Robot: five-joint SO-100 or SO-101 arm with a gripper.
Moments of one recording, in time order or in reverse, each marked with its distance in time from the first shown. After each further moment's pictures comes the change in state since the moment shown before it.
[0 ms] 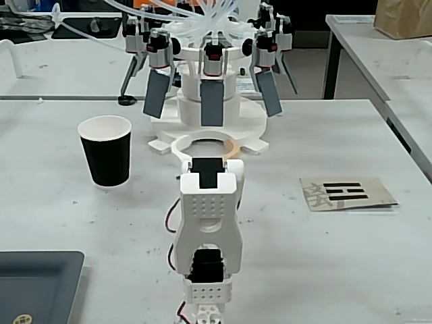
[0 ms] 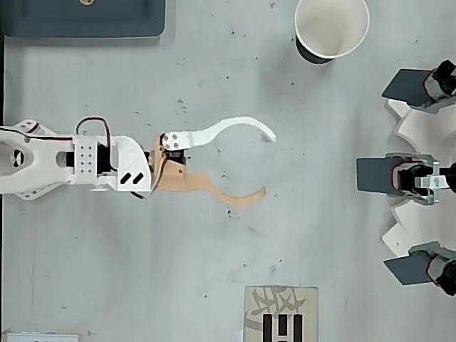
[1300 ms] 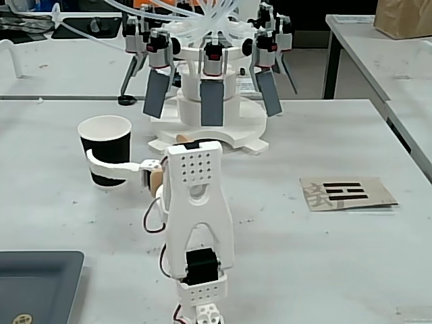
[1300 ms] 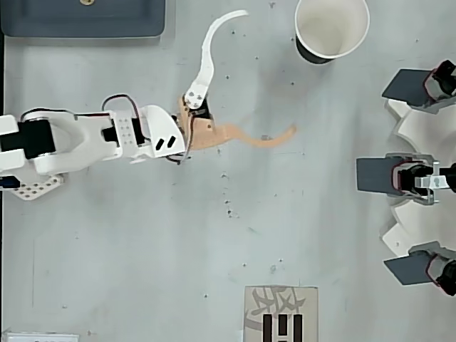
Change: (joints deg) arm -13.4 -30.3 -21.7 -13.1 2.0
